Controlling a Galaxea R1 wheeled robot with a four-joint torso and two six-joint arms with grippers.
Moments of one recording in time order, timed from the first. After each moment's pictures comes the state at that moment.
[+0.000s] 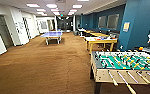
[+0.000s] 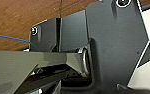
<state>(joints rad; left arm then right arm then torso) 1.53 2.96 -2.63 0.11 -0.06 -0.03 -1.58 2.98 -2.59 -0.19 0.12 0.18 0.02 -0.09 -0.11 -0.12</state>
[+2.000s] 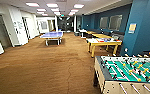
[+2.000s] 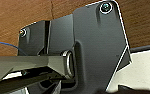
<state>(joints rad) 1.53 2.94 -2.64 0.11 -0.07 -0.03 -1.58 2.92 -2.60 -0.19 0.13 0.18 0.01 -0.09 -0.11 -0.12</state>
